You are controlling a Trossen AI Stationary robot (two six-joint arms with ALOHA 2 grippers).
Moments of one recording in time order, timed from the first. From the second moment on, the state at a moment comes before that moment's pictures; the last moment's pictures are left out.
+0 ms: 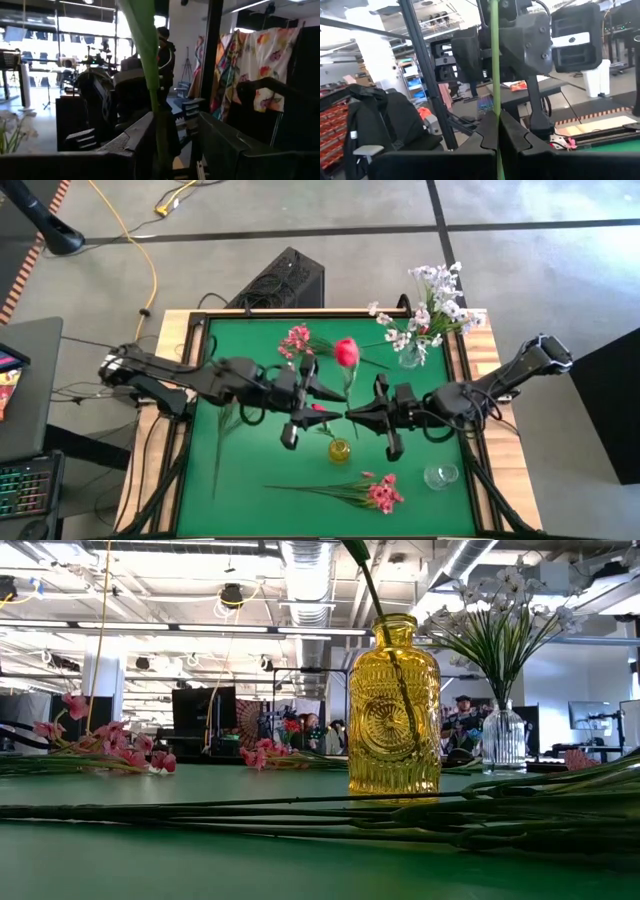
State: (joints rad) left arm -0.22 1.49 1.37 0.31 -0.02 -0.09; right arm 0.46 1.25 0.98 0.47 0.40 0.21
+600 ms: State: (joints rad) left arm -0.23 1.49 1.37 0.26 -0.17 -0.18; right arm 0.39 1.25 0.98 0.51 0.42 0.26
